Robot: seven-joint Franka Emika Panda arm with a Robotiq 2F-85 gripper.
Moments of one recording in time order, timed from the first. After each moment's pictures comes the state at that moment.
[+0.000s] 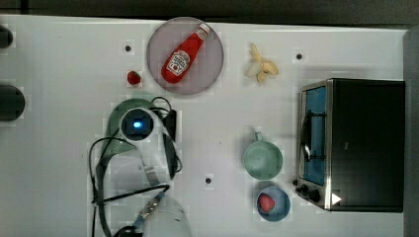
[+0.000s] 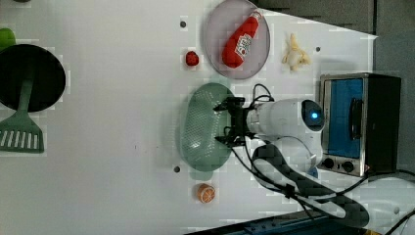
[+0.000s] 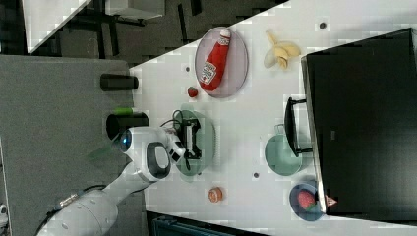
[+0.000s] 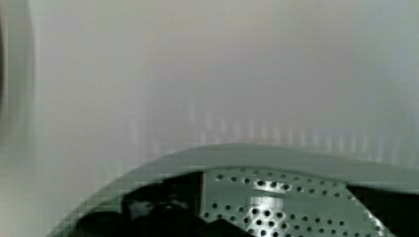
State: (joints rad) arm 0.18 0.47 0.15 -2.29 -0.01 1.11 1.13
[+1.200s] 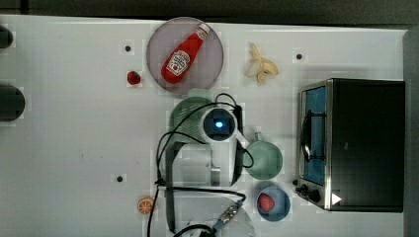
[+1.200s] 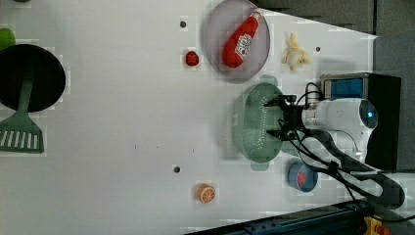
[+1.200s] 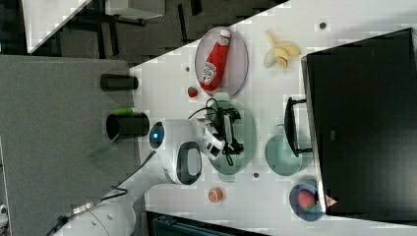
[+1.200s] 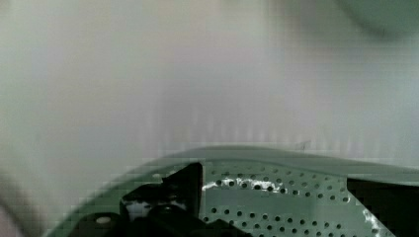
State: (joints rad) arm 0.04 0.40 -0.08 -2.37 -0.01 1.14 0.72
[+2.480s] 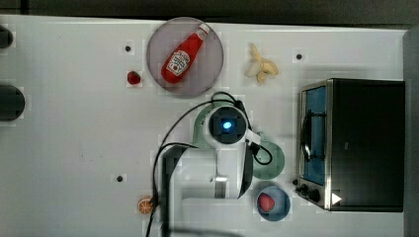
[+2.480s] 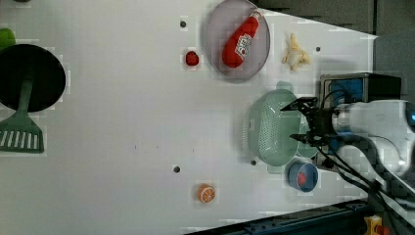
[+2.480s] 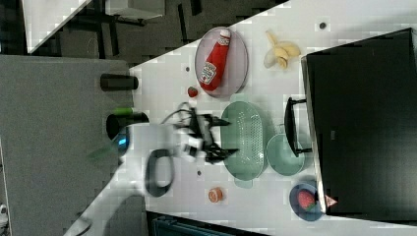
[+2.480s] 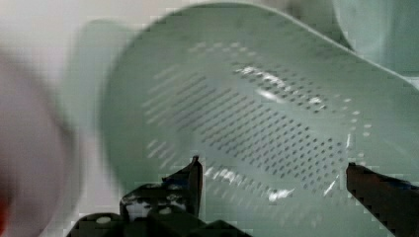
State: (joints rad) arm 0.01 0.11 -0.03 -2.40 -0.01 0.89 0.41
